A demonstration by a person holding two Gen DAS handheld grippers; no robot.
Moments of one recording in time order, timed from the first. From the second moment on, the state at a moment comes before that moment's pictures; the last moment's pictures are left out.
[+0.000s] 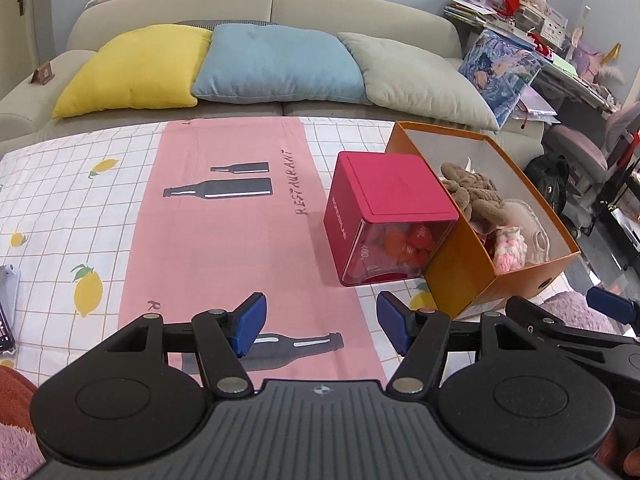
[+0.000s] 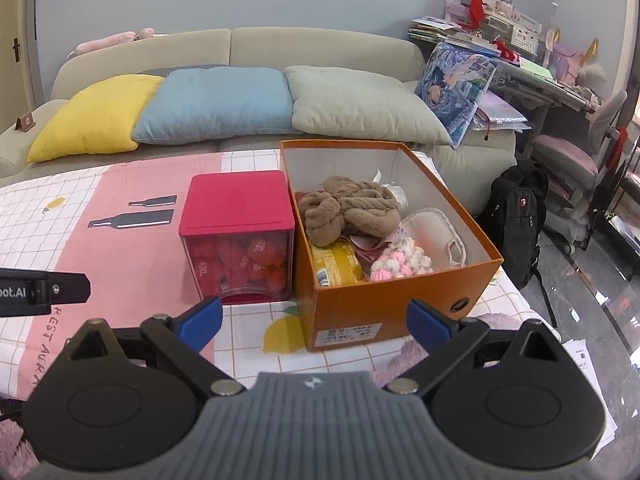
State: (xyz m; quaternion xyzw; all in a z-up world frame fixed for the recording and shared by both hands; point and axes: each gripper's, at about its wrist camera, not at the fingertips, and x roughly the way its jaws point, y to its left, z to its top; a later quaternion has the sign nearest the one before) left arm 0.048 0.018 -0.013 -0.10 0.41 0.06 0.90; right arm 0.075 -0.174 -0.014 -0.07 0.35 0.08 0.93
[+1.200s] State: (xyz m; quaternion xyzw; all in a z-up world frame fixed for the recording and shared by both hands) left arm 0.051 0.022 -0.011 -0.10 0.42 0.06 0.90; right arm 0.075 -0.172 -0.012 -0.07 0.35 0.10 0.93
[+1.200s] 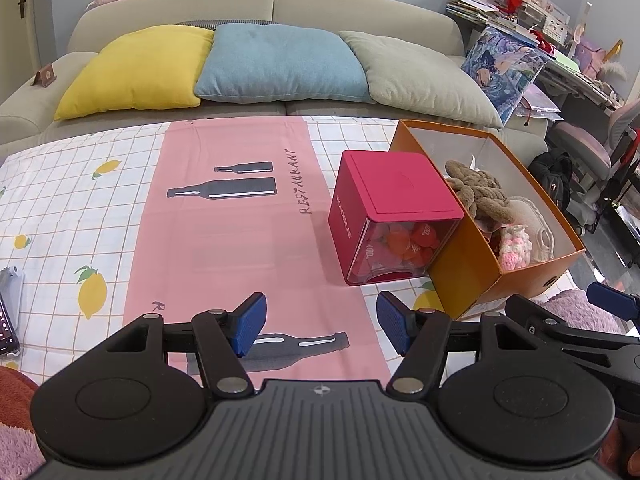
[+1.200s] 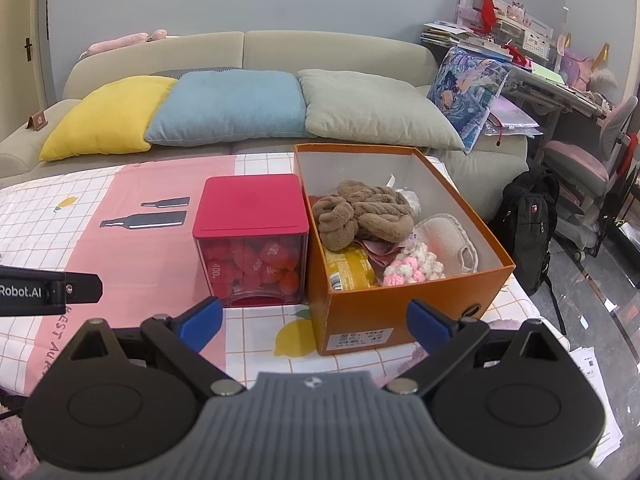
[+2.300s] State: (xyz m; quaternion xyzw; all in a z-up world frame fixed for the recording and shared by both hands) left arm 0.047 0.017 -0.006 -0.09 0.40 0.05 0.91; right arm 0.076 -0.172 -0.014 -0.06 0.35 0.12 0.93
